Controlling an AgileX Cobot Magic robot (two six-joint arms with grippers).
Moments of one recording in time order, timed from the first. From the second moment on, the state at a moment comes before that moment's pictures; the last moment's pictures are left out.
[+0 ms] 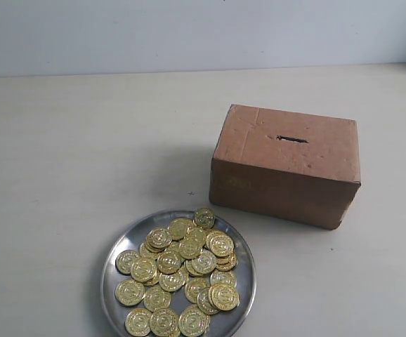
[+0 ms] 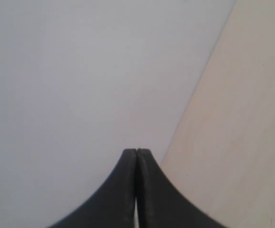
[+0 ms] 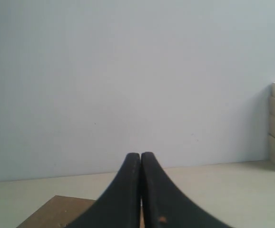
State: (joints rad) left arm 0.00 0.00 0.00 -0.20 0.13 1.44; right arm 0.01 0.00 -0.09 -0.47 0.06 0.57
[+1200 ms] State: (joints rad) left arm 0.00 0.00 0.00 -0.22 0.20 1.37; right arm 0.01 0.01 0.00 0.18 0.26 0.57
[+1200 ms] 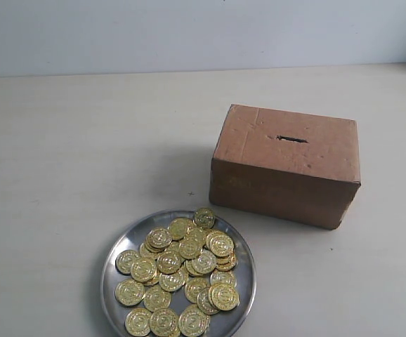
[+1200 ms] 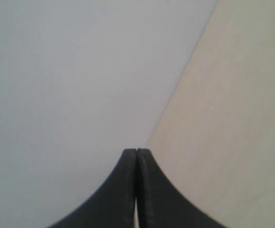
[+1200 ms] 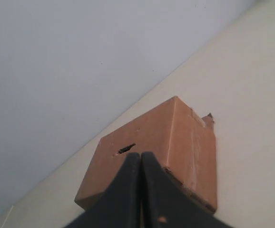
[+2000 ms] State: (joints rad) left arm 0.00 0.00 0.00 -0.27 0.32 0.57; right arm 0.01 0.01 0.00 0.01 0.27 0.19
